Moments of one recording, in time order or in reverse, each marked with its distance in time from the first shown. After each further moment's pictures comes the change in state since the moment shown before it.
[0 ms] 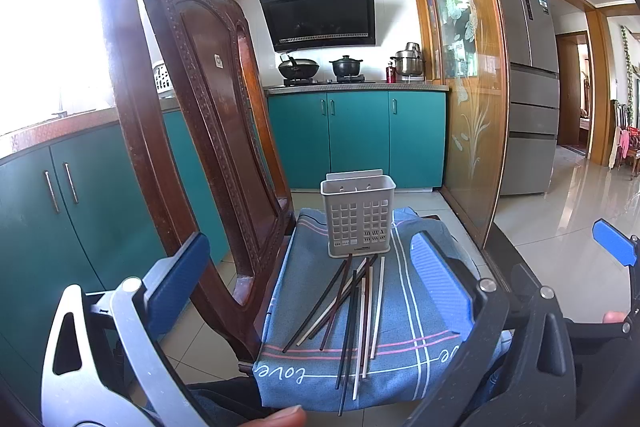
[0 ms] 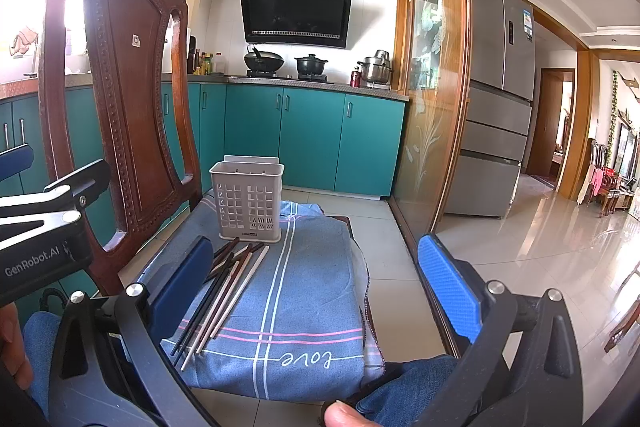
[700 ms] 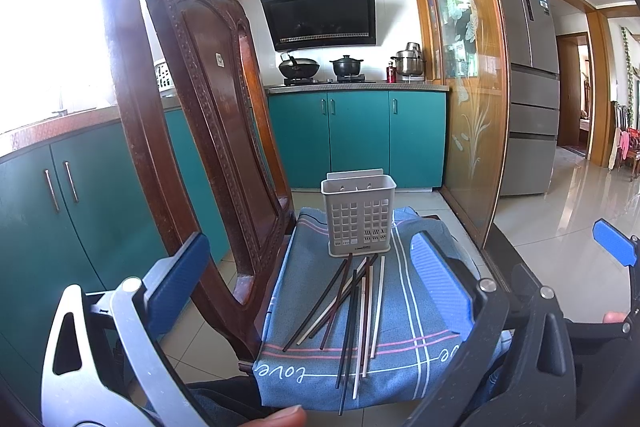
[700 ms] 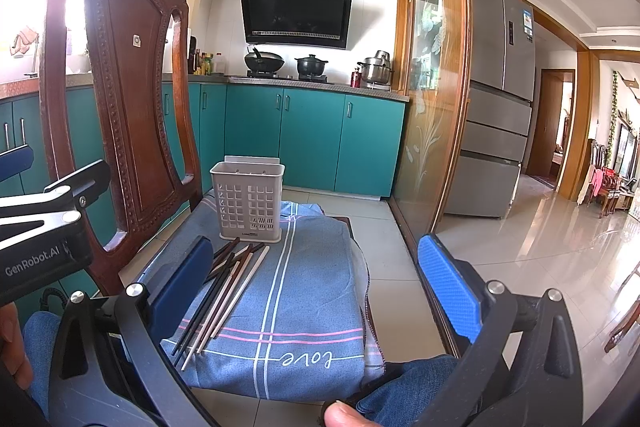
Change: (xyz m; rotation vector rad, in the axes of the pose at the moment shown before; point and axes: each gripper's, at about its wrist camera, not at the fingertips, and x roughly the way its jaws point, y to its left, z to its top) left arm 0.000 -0.001 0.000 -0.002 0.000 -0.003; right arm -0.001 0.000 0.000 -0.002 -0.002 -0.003
